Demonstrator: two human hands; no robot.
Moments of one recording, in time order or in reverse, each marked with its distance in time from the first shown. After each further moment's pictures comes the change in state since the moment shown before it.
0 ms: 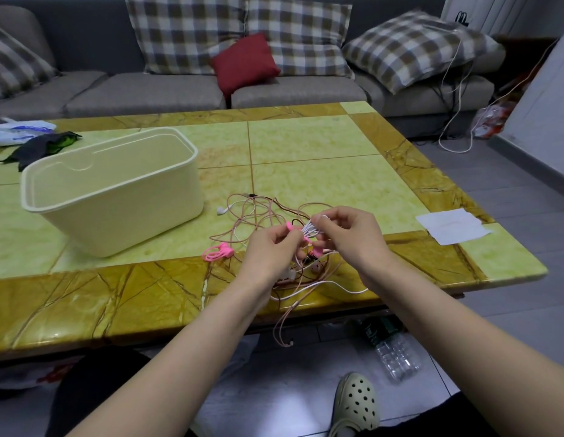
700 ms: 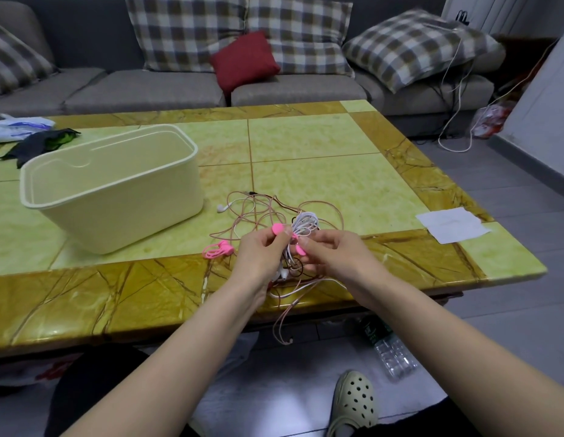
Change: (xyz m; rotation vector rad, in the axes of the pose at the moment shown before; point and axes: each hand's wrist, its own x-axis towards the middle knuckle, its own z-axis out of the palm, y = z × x) left_hand 0.004 -0.013 -0.006 -0.135 0.075 -0.036; right_hand -0.017 0.014 0.010 0.148 -0.195 0.214
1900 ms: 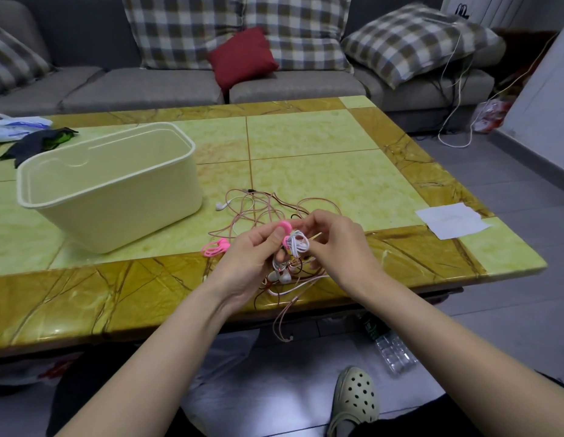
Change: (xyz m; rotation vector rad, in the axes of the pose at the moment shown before) left_hand -0.001 -0.001 -0.023 -0.236 -0.379 0.037; right_hand -0.005 -0.011 0.002 -0.551 0.114 -0.427
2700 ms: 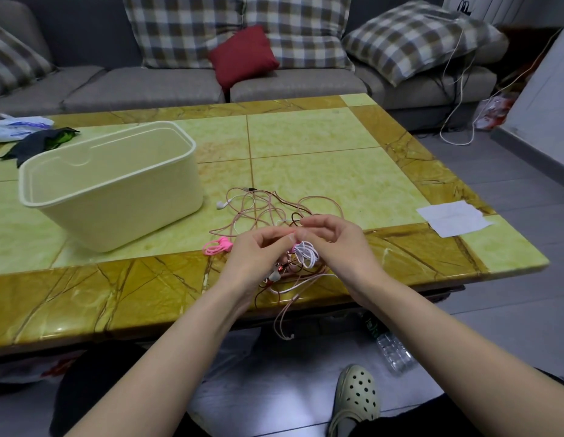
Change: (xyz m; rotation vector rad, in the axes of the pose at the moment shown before) left_hand -0.002 -0.002 0.008 0.312 0.223 0.037; right_hand -0.004 0.006 0.006 0.491 0.002 0.272
